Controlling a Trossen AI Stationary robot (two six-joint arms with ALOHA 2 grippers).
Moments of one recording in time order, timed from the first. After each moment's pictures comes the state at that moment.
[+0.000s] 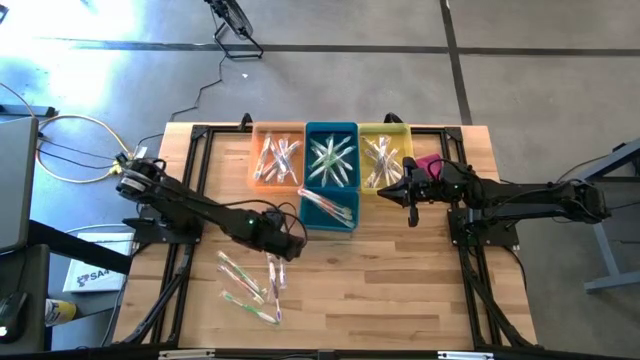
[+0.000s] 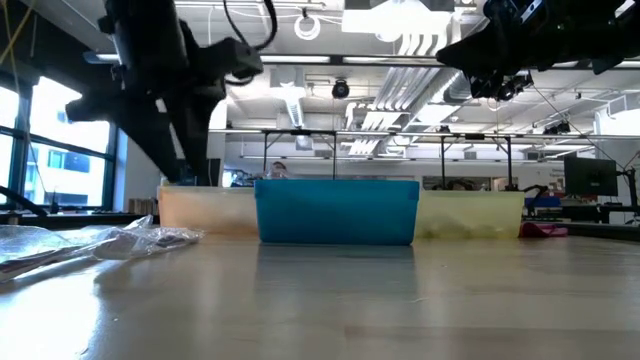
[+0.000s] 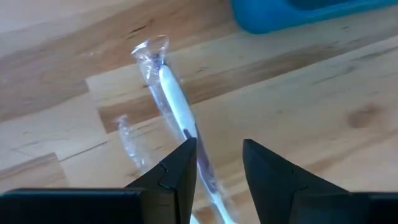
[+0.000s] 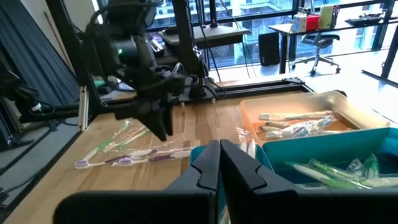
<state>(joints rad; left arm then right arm) -0.32 1.60 1.10 -0.77 -0.27 -1.58 -0.19 0.76 0.36 0.31 -0.18 0.11</state>
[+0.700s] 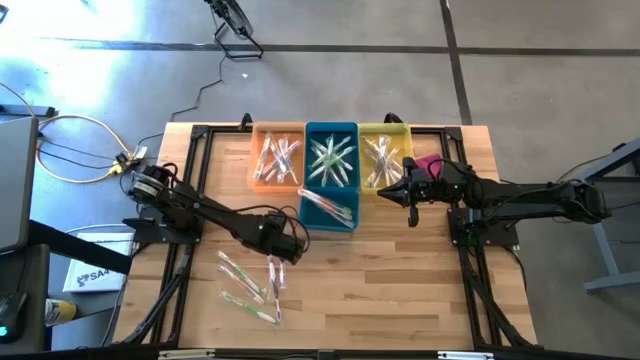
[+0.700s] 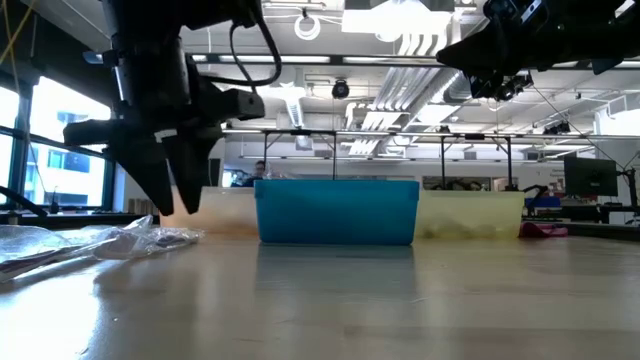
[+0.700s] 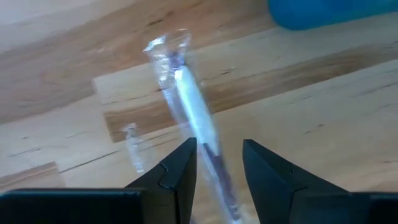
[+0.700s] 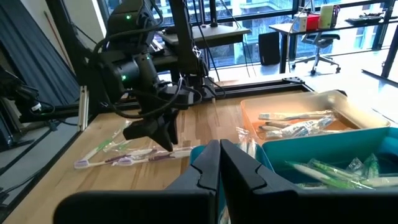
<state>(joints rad) -0.31 1.71 1.10 -0.76 -0.28 -1.60 -0.19 0.76 0.36 0.31 -0.18 0.11</state>
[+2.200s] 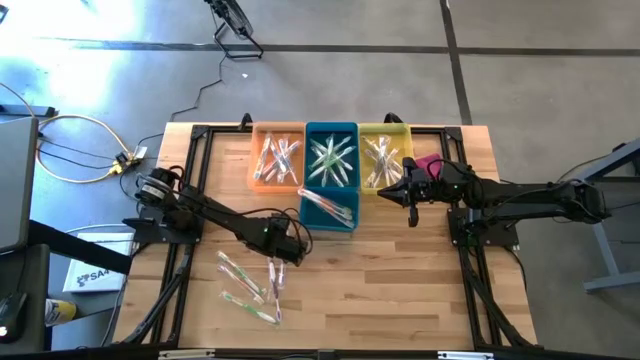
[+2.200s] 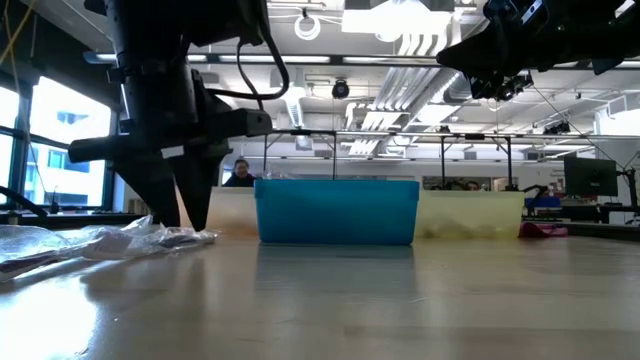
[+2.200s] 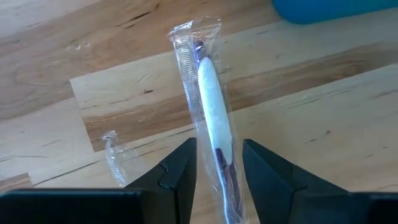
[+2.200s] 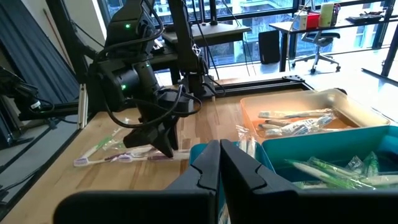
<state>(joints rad) -0.31 1.76 1.10 -0.71 -0.28 -1.60 -0.19 0.76 0.36 0.30 -0.18 0.11</state>
